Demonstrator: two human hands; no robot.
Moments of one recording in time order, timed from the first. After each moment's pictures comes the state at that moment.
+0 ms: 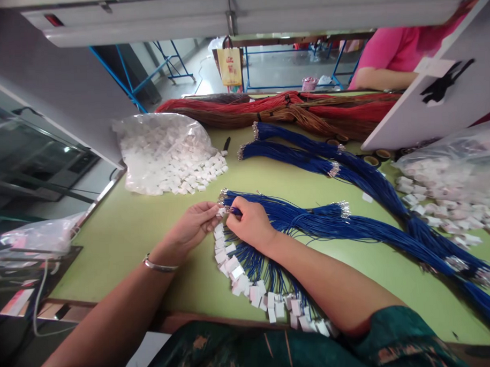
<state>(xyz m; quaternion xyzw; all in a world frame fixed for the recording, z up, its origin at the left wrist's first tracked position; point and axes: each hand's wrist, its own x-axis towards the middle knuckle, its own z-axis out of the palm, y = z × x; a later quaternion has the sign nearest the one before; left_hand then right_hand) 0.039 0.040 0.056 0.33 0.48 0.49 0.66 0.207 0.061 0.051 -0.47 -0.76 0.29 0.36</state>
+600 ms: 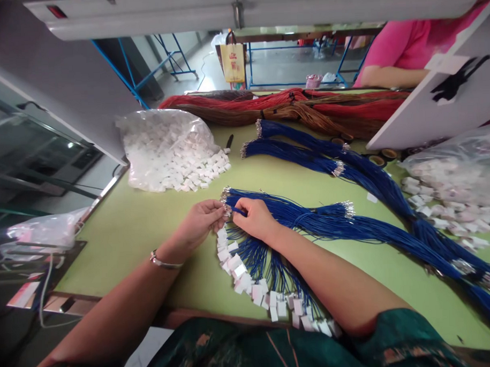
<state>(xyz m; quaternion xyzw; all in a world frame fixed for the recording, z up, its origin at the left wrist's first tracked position) 0.035 0.042 0.035 0.47 0.55 0.41 0.55 0.213 0.074 0.047 -0.44 -0.76 0.38 0.29</state>
